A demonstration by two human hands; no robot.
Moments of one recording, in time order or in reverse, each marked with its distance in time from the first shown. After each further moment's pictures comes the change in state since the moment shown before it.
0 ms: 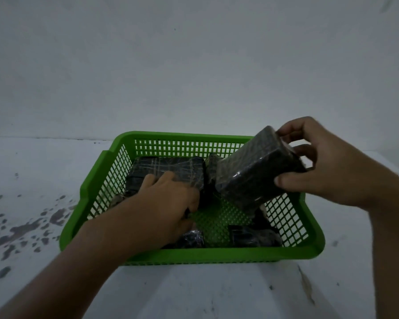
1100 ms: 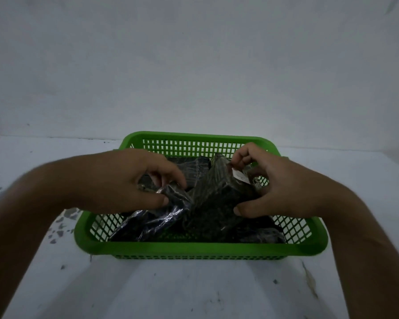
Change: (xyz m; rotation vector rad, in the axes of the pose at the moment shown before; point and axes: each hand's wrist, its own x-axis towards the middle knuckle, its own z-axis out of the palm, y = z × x) left_hand -0.026 -0.045 -0.059 -0.315 -0.104 0.073; right_hand 0.009 -0.009 0.049 -0.040 -0.296 -0.018
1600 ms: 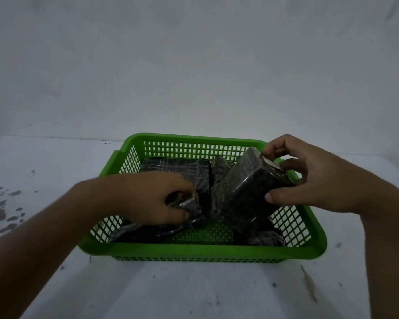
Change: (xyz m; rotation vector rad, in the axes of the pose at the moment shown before) left_hand 0.030 0.000 0.031 0.118 -0.173 -0.070; right_hand -0.020 0.007 -0.034 0.004 0.109 0.013
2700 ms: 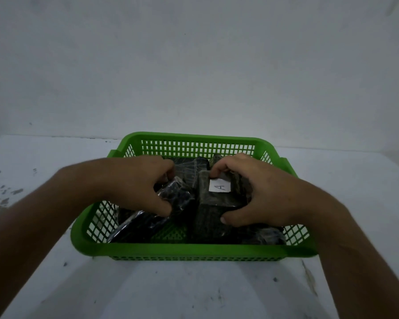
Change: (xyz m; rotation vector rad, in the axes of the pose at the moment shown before) left_hand -0.010 -0.008 -0.016 0.056 0.041 -0.209; right_hand 0.020 -0.026 0.056 -0.305 -0.119 -0.068
